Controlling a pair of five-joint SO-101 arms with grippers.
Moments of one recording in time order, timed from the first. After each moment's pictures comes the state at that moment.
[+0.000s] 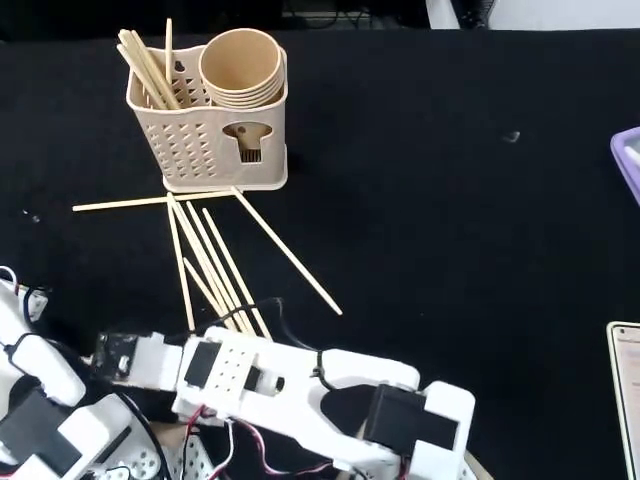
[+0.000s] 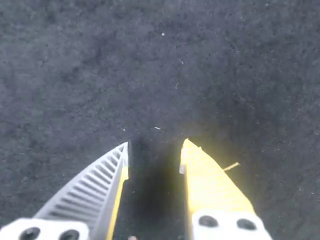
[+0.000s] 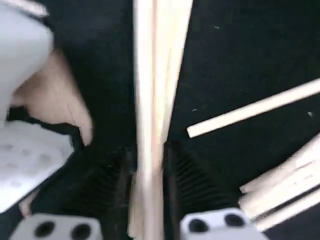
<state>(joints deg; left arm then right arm) -55.4 -15.5 48.0 44.6 15.8 -71.5 4.4 36.2 49.3 12.5</state>
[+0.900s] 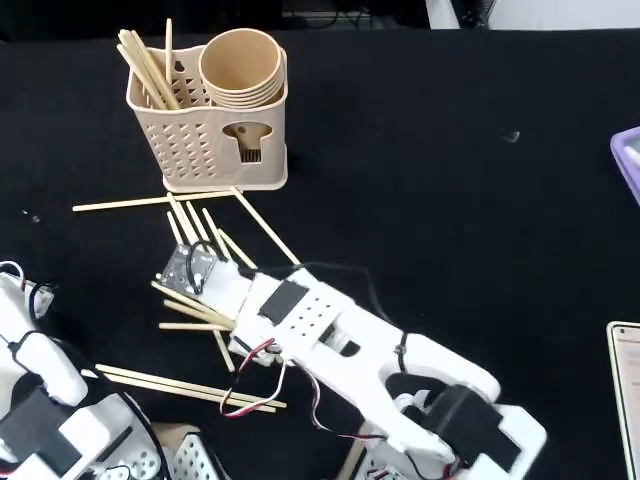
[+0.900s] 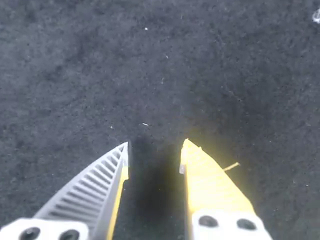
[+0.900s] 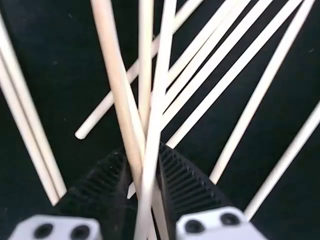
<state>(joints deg) -53.4 -15.5 48.0 44.6 15.8 -50.4 -13.1 47.5 48.7 18.3</state>
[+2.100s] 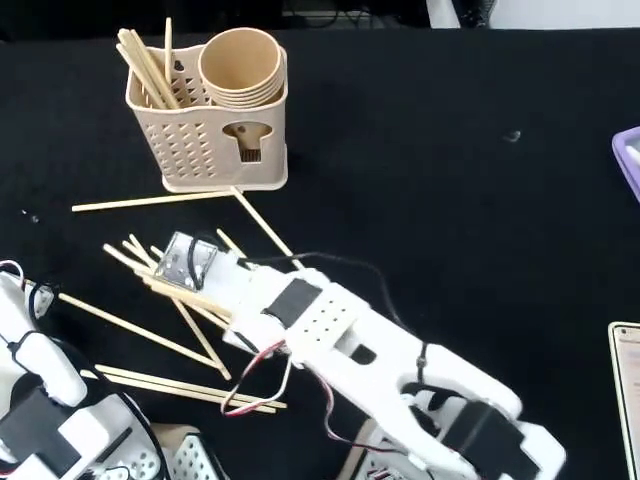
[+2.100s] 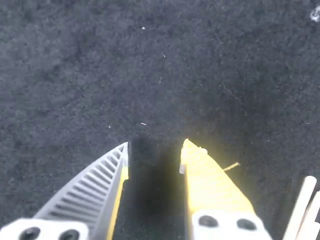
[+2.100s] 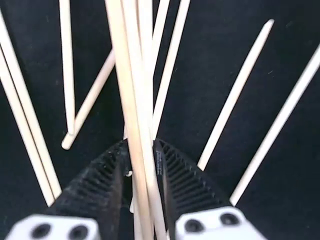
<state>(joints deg) -53.0 -15.5 48.0 44.6 15.8 -49.8 -19.5 46.6 49.5 18.4</state>
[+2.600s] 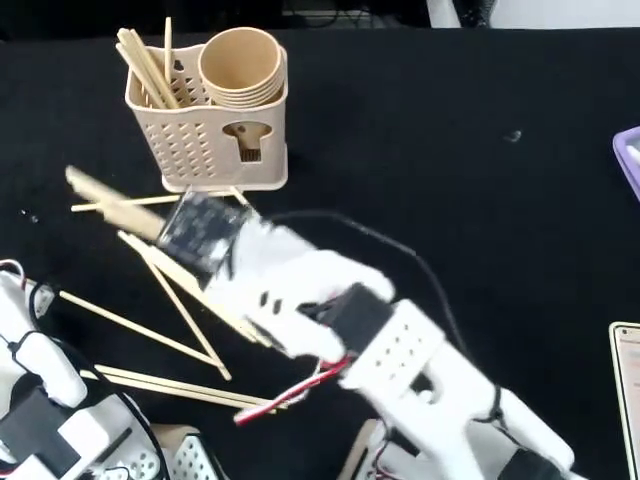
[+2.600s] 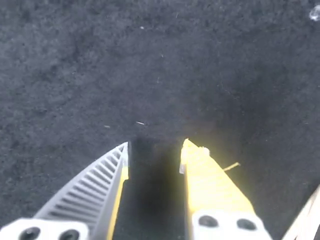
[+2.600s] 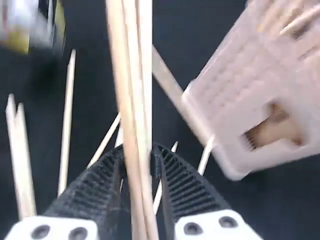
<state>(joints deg) -52.3 -15.5 48.0 44.6 16.0 -48.4 -39.2 34.9 50.5 18.4</state>
